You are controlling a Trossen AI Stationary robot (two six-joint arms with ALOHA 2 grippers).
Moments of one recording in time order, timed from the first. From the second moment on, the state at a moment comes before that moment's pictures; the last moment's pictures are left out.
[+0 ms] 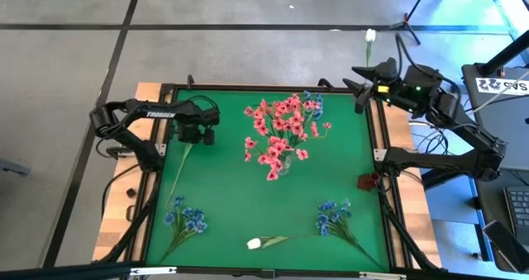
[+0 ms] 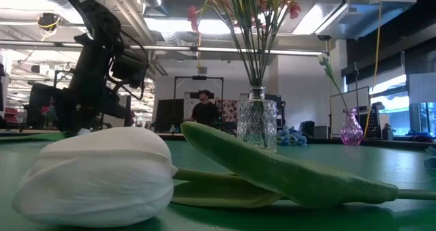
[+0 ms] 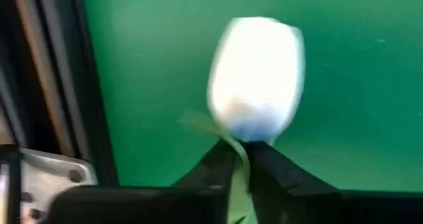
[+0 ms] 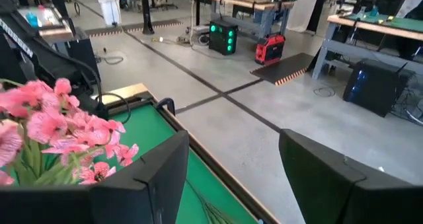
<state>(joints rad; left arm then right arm) 0.54 1.50 0.71 -1.00 -0.17 -1.05 -0.47 0.82 1.20 -0.55 0.16 -0.01</state>
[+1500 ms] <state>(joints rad) -0.23 1.16 1.48 -0.07 -0.05 -0.40 -0.47 0.80 1.21 -0.21 -0.37 0.18</state>
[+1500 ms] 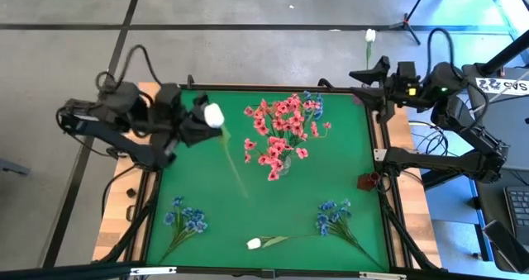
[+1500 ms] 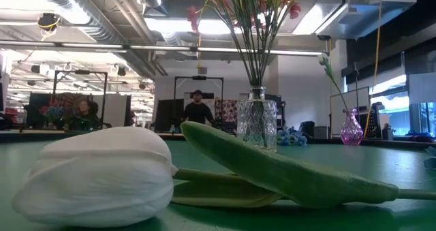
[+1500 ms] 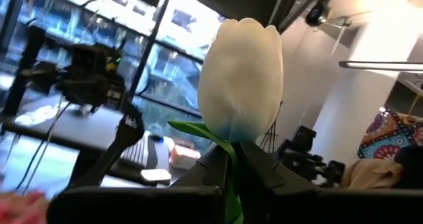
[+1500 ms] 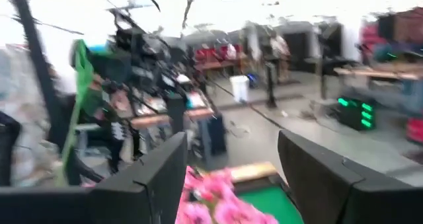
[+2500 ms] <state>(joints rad) -0.13 1.60 1.48 0.35 -0.30 -0.28 -0.04 1.10 1.20 -0.04 -0.45 0.36</state>
